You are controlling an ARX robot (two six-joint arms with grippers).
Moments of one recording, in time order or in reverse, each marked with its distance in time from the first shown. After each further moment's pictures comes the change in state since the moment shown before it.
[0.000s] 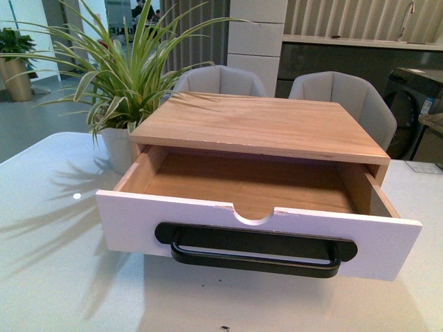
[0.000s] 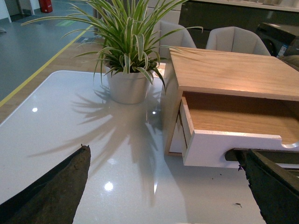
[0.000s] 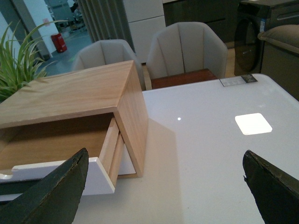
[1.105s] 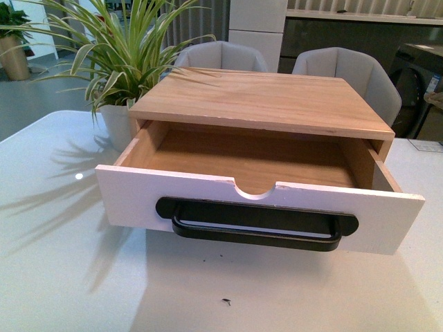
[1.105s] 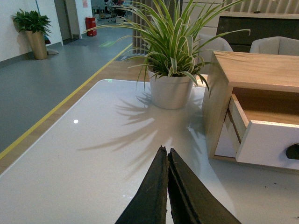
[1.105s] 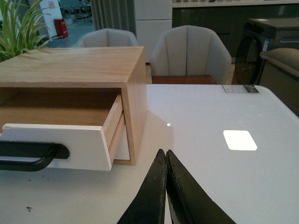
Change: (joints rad) left arm 0.169 -0.352 -0.201 -0.070 -0.004 0.077; right arm 0.253 -0.190 -0.159 -0.014 0.229 -0.163
